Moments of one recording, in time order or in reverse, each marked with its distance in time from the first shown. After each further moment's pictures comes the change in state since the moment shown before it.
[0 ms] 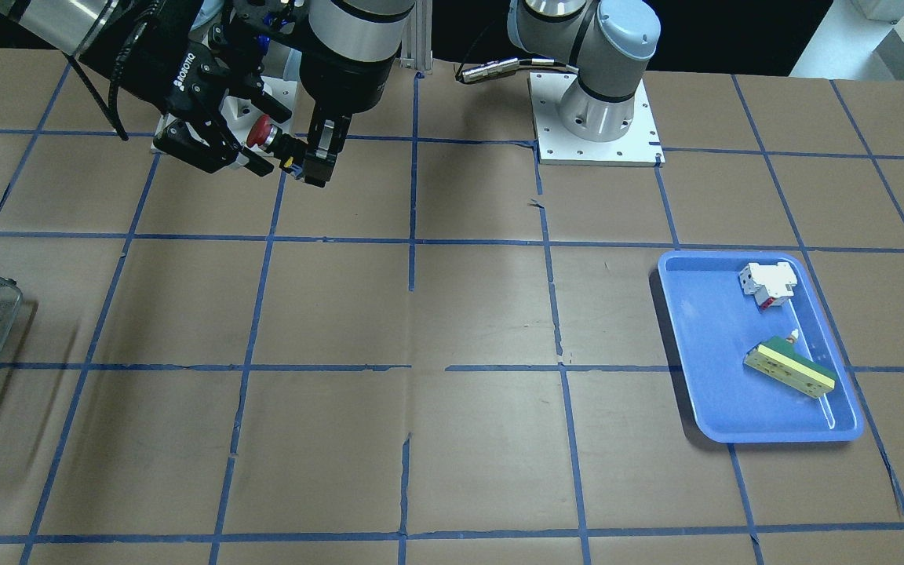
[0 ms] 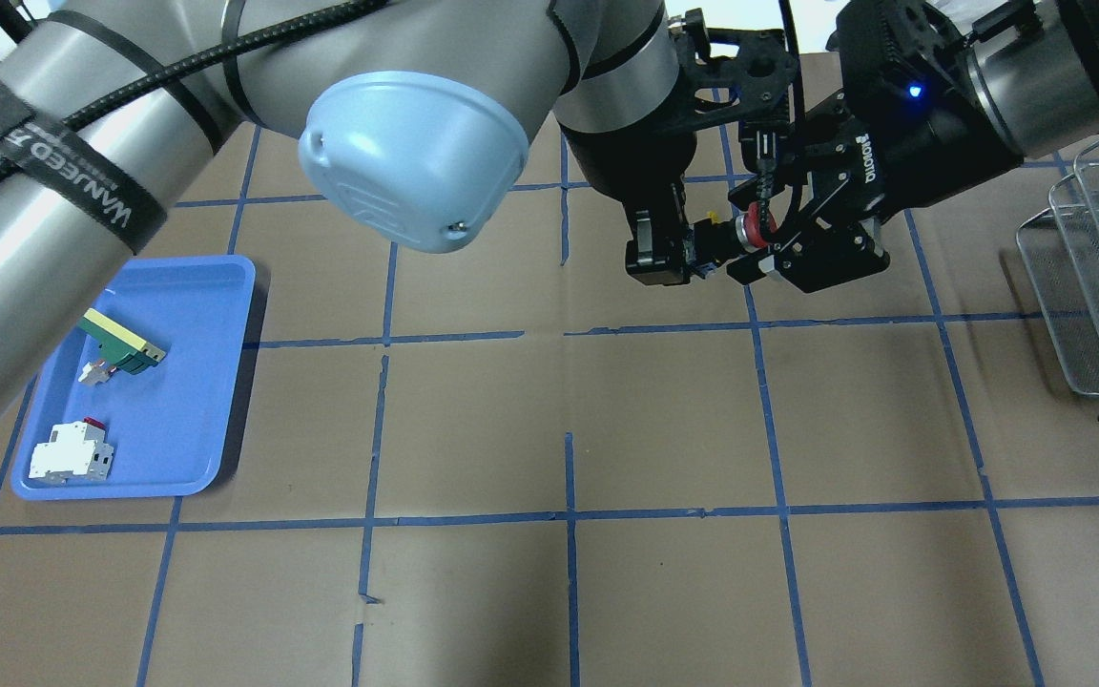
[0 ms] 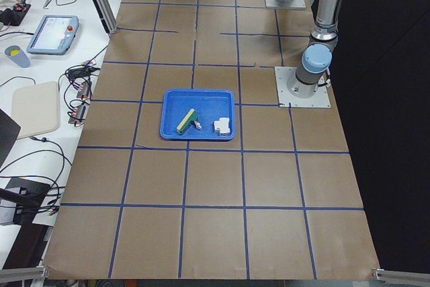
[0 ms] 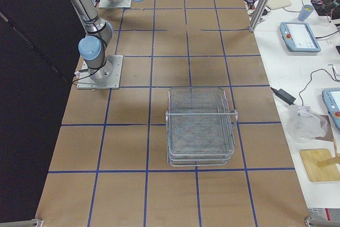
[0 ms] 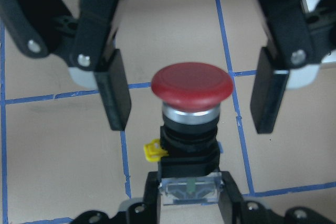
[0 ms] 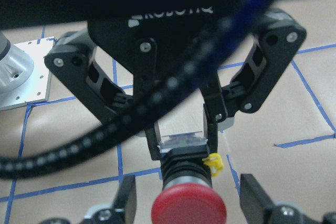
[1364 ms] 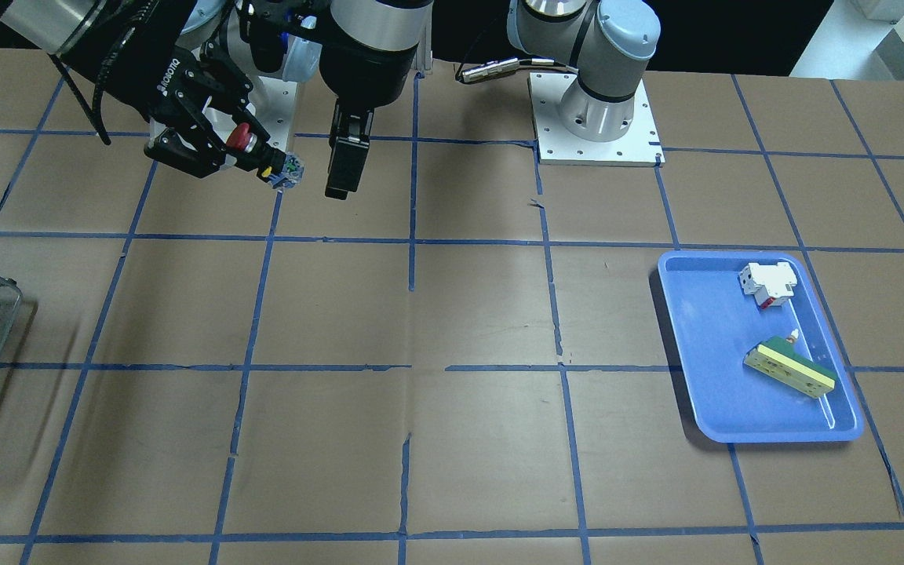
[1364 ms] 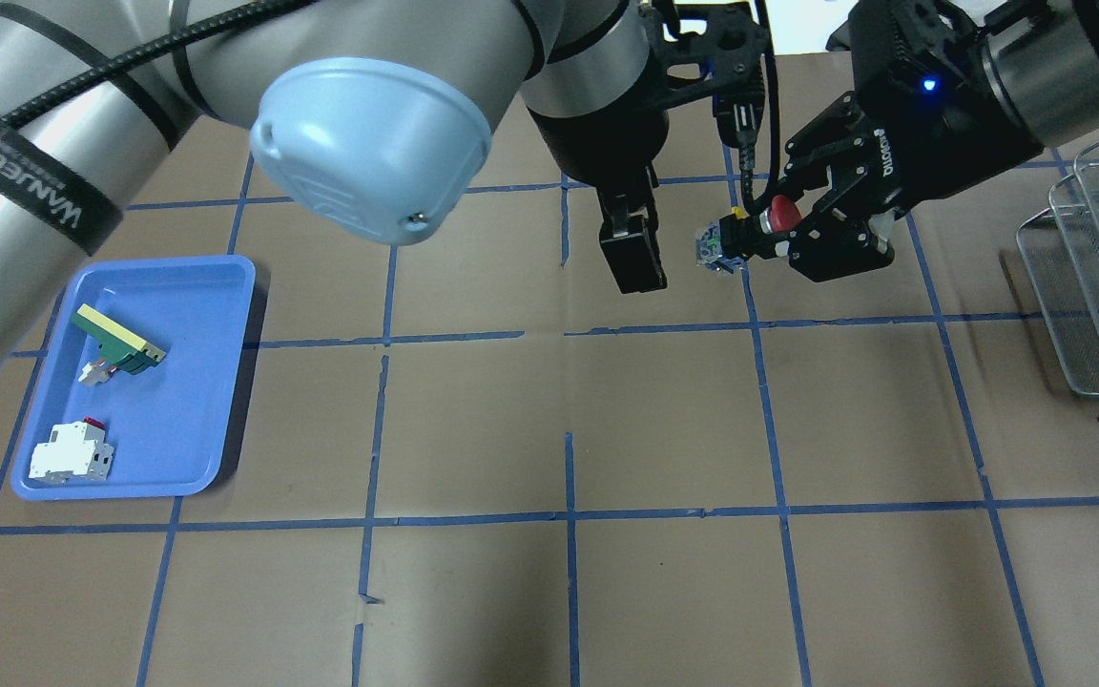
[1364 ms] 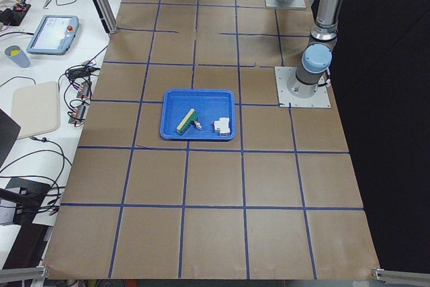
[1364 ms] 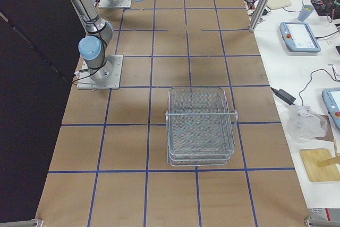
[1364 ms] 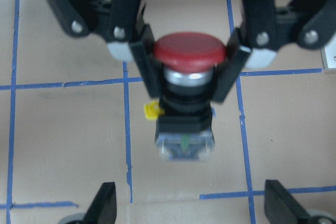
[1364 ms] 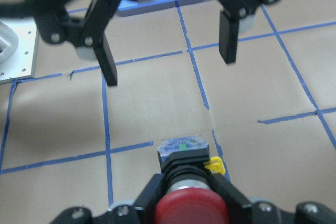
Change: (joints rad) left arm 0.052 0.033 -0.013 -0.004 0.041 -0.126; right arm -0.025 0.009 -0.018 -0.041 -0.099 0.001
